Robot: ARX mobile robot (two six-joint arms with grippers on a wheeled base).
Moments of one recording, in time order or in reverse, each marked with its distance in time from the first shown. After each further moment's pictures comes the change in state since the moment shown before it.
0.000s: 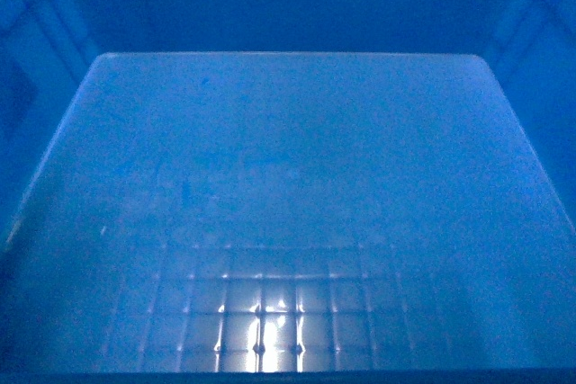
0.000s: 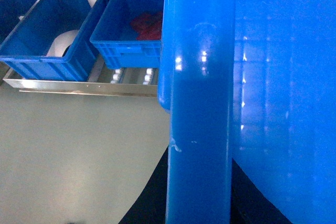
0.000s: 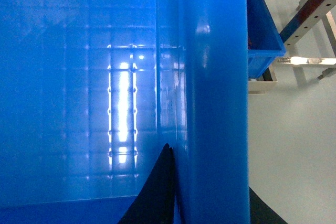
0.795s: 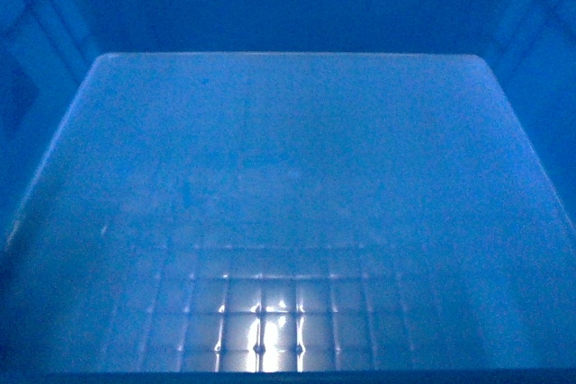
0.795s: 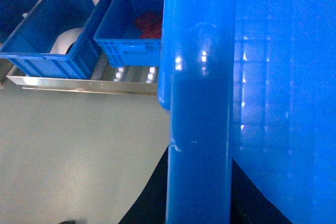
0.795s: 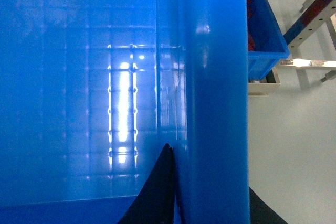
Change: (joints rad) left arm 0.000 0.000 0.000 0.000 0.000 0.000; right arm 0.000 -0.001 0.000 0.000 0.000 0.000
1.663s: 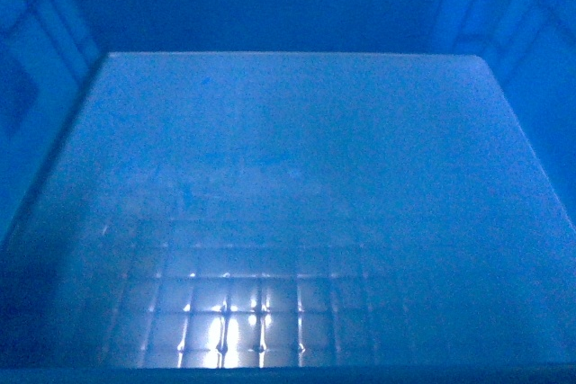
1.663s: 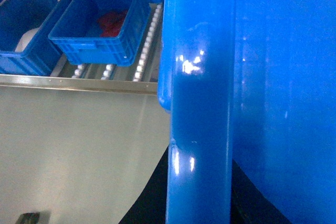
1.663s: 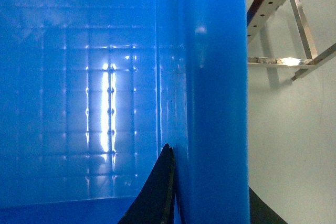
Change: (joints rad) left arm 0.000 0.000 0.000 0.004 0.003 -0.003; right arm -0.012 0.002 0.000 0.001 -0.007 -0.002
